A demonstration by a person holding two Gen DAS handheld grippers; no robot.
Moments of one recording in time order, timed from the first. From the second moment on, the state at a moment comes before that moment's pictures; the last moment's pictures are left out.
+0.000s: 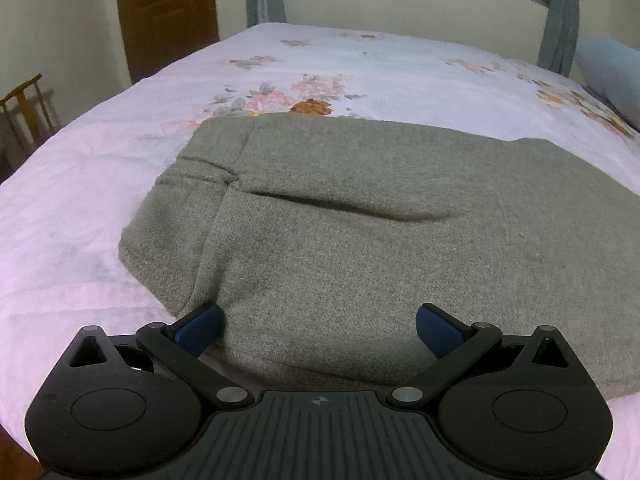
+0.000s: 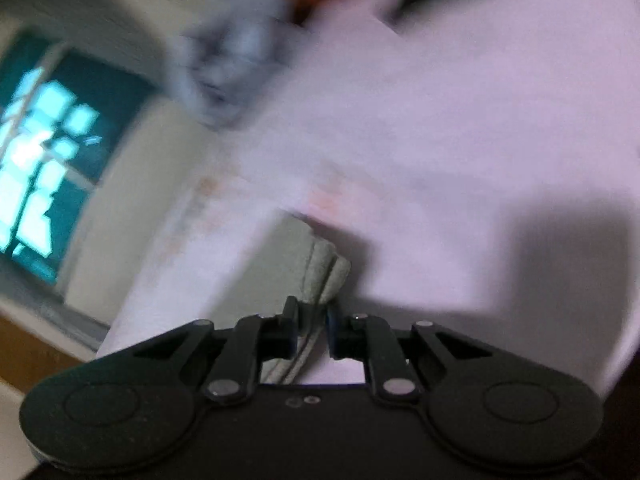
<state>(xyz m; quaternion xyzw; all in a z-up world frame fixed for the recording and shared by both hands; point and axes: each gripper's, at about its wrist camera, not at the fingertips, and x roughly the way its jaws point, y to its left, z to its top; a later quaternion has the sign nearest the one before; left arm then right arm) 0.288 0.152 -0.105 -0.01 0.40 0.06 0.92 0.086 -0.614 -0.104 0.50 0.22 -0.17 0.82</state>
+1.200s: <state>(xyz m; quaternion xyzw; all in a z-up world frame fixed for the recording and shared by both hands) 0.274 0.252 -0.102 -0.28 0.34 0.15 0.89 0.471 -0.198 -0.065 0.21 0.47 0.38 0.77</state>
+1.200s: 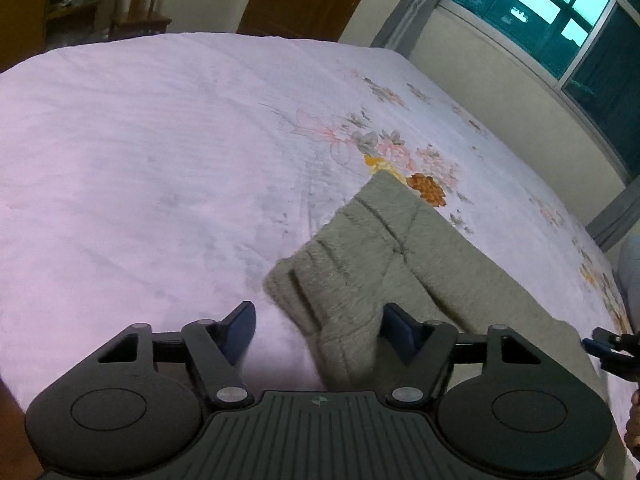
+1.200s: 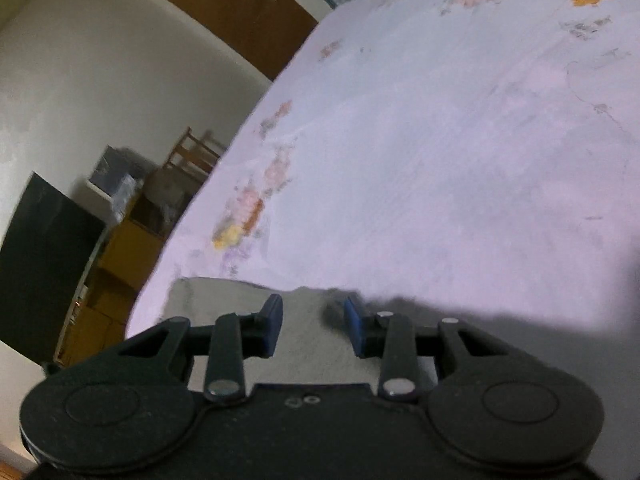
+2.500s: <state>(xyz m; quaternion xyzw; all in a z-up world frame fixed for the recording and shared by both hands) 0.295 0.232 -0.109 -0.15 0.36 0.15 0.91 0.411 -0.197 -0.073 0.13 0.47 0.30 0.82</state>
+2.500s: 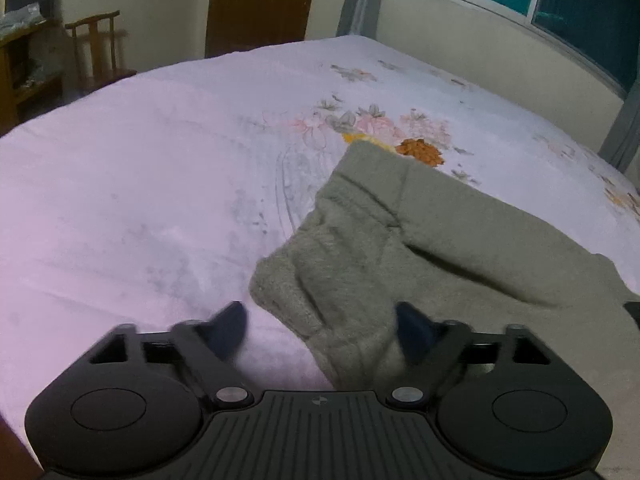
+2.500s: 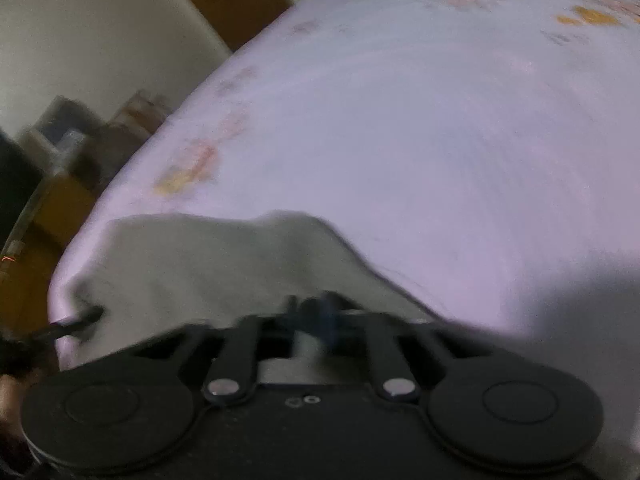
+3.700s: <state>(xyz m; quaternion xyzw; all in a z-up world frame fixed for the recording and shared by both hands) 0.224 -0.044 -0.059 -0.02 0.33 -0.05 0.94 0.053 -0.579 -0.098 0.58 0.16 -0.14 0.79</state>
